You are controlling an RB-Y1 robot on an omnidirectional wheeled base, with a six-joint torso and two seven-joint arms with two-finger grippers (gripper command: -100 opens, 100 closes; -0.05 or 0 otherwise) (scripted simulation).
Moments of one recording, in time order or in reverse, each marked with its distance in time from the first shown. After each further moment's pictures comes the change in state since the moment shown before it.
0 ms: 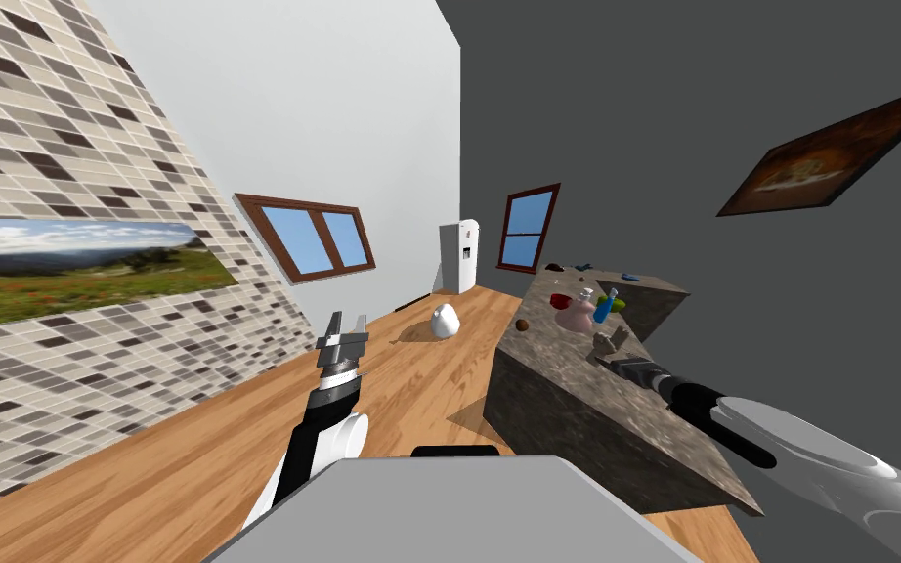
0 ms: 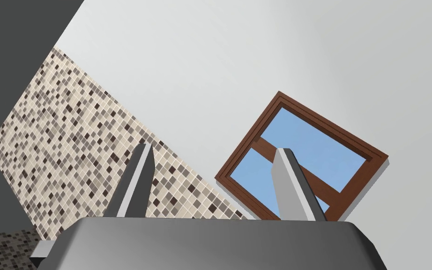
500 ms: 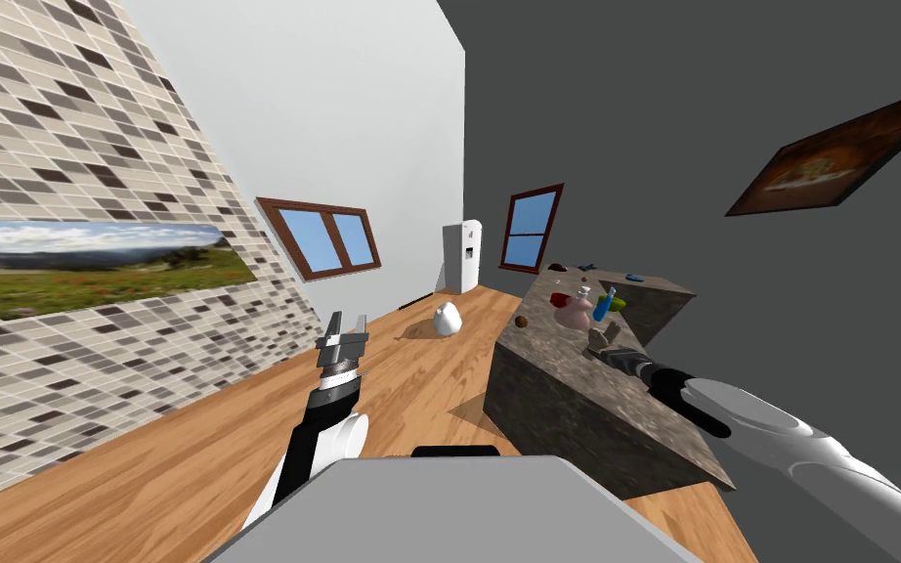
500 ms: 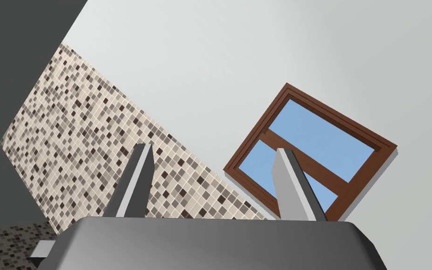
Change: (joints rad) left arm 0.000 0.000 0.000 0.000 0.000 0.000 0.000; right arm -0.143 0.006 0.051 0.093 0.108 0.020 -0.086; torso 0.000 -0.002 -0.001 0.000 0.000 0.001
